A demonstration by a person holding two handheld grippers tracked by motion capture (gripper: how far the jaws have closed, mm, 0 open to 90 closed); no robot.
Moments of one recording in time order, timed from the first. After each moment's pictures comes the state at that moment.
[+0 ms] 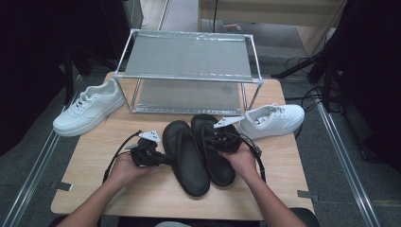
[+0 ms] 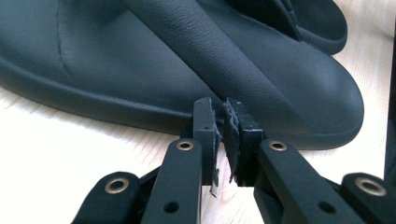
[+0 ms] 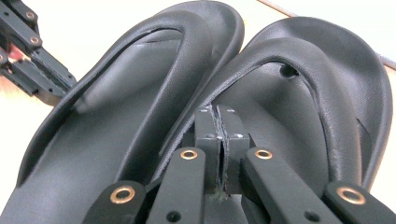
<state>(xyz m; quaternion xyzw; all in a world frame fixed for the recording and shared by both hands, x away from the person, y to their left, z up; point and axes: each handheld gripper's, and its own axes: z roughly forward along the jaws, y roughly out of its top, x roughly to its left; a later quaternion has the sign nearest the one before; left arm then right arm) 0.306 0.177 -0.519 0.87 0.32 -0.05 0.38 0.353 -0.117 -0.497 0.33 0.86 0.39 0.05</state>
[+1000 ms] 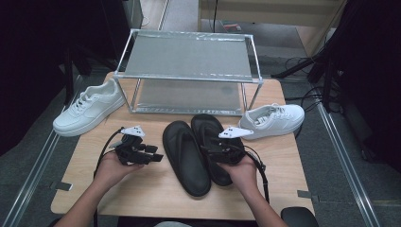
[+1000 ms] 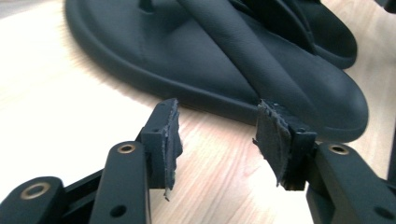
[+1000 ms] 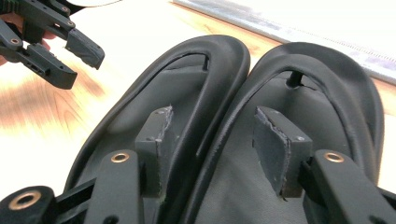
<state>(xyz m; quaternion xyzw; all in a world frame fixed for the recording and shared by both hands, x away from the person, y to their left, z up) 0.301 0.218 -0.501 0.84 0.37 -0.01 0.39 0.310 -0.123 -0.491 0.35 0.81 0.46 0.09</state>
